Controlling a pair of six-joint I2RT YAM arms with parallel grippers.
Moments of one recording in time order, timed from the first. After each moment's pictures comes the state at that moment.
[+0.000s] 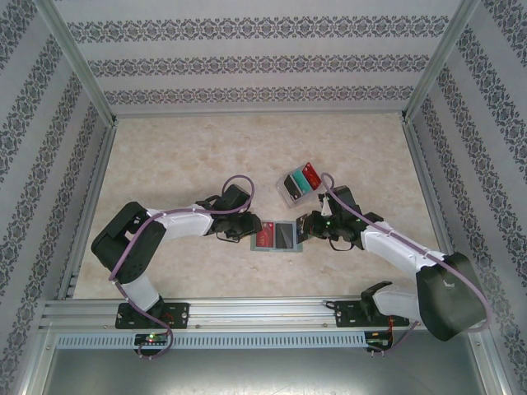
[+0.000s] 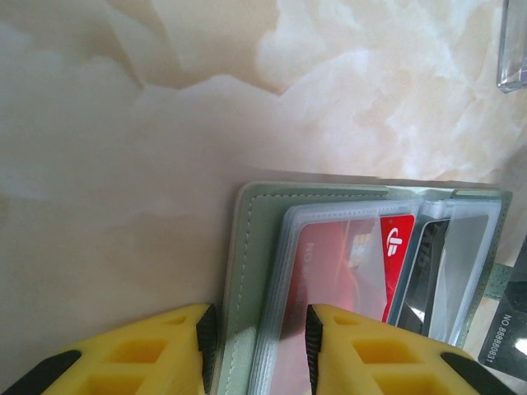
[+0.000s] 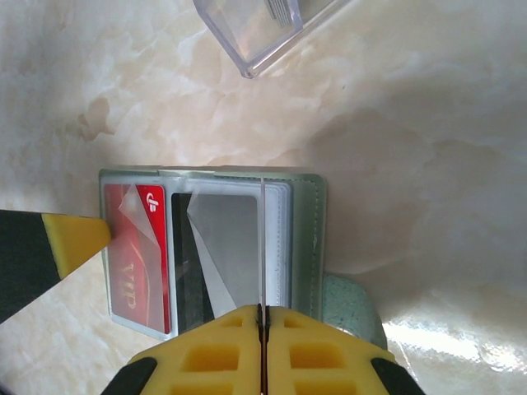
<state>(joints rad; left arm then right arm) -0.66 1.71 0.86 -0.19 0.26 -0.95 0.41 1.22 0.56 -0.31 -0.34 0.67</state>
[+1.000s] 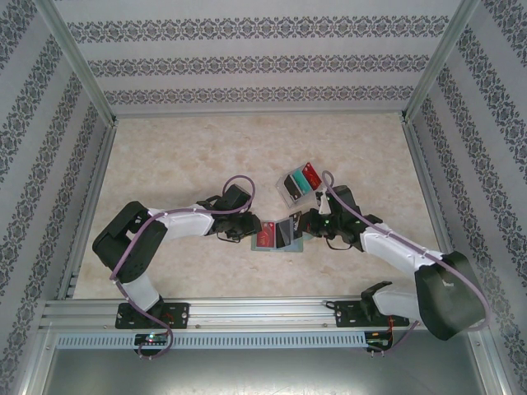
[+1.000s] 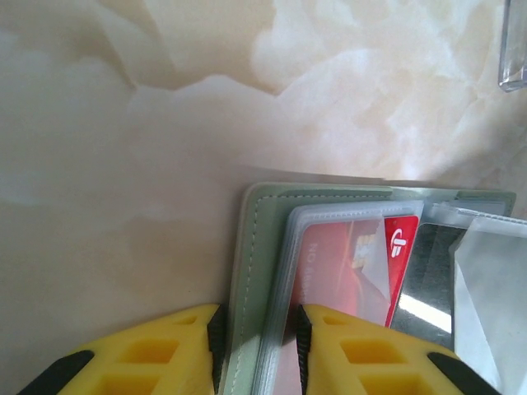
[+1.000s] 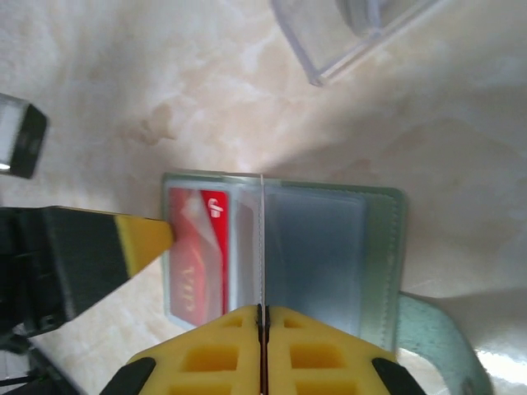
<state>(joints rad) -0.67 1.72 0.86 -0.18 0.26 -0.95 0.41 1.22 0.53 -0.17 -0.44 0.73</state>
